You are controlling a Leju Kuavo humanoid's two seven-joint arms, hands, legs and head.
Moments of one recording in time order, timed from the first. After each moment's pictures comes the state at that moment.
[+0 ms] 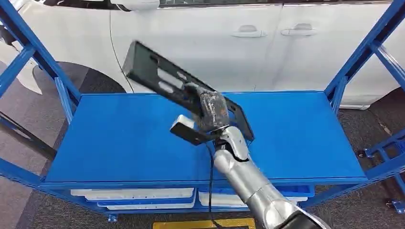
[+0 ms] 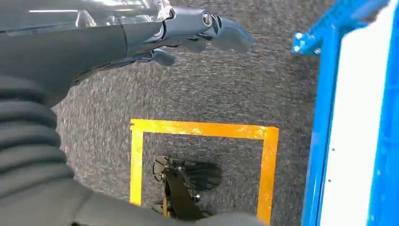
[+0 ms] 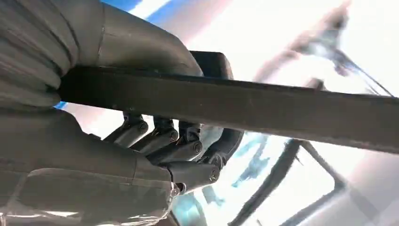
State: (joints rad) left arm -0.05 -0.03 0.85 -0.22 -0.64 0.20 -0.41; right arm -0.62 0.22 0.50 -1.02 0.67 -0.55 -0.38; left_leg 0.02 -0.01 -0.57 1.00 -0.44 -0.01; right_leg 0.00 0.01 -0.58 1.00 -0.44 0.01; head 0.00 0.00
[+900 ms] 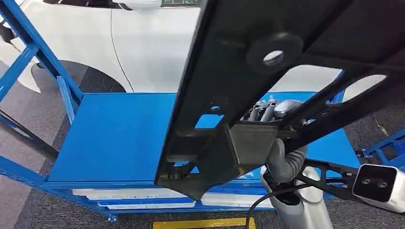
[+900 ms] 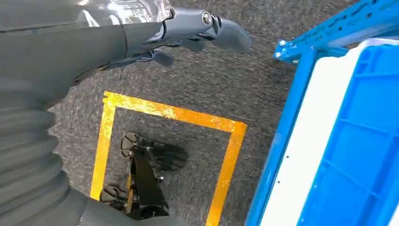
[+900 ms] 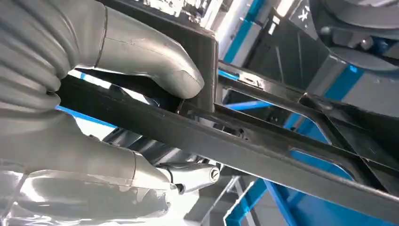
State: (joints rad) left arm -0.06 -0.05 0.98 -0.22 -0.58 0.10 -0.49; right arm -0.36 0.04 0.40 -1.96 -0.26 0.32 -0.60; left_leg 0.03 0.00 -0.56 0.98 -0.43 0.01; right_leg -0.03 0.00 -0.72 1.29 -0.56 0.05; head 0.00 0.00
